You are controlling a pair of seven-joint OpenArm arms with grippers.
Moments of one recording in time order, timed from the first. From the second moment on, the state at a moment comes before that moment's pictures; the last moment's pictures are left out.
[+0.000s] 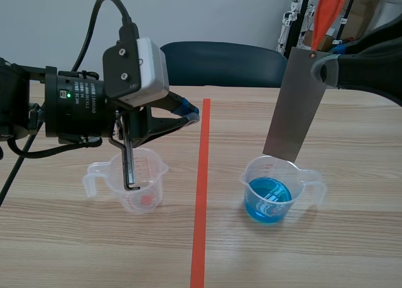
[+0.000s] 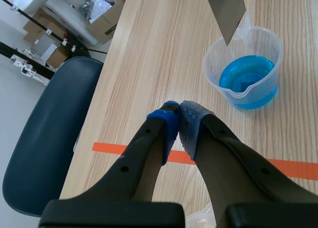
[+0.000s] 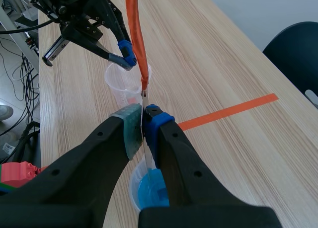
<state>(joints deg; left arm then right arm) -10.1 -34.3 30.1 99.1 8.6 -40.1 -9.9 17.7 77.9 -40.6 101.7 53.9 45.1 12.6</state>
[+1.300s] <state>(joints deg) -10.1 -34.3 30.1 99.1 8.7 -39.9 -17.4 17.7 77.9 -40.6 101.7 53.9 45.1 13.2</state>
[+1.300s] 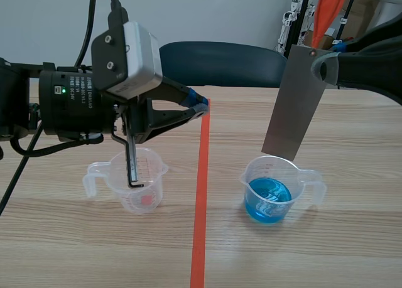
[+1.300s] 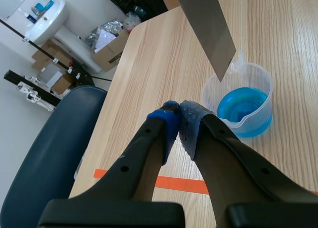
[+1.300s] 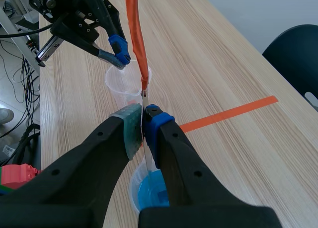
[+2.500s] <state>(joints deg) -10.1 -31.3 30.1 99.1 8.7 -41.5 -16.2 17.7 77.9 -40.6 101.7 53.9 45.1 13.0</state>
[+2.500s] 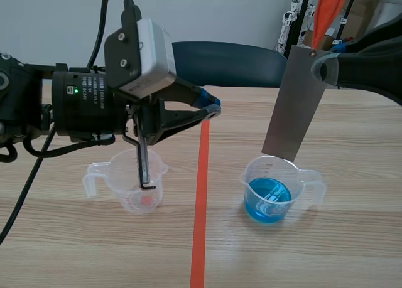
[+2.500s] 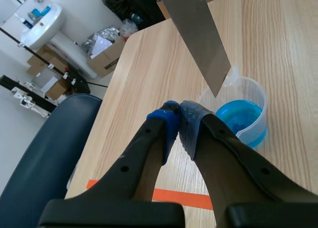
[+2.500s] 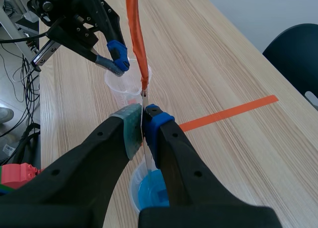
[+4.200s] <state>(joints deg) -9.9 -31.3 30.1 99.1 8.7 -45.0 -17.9 17.7 77.9 -40.6 101.7 53.9 45.1 13.0</state>
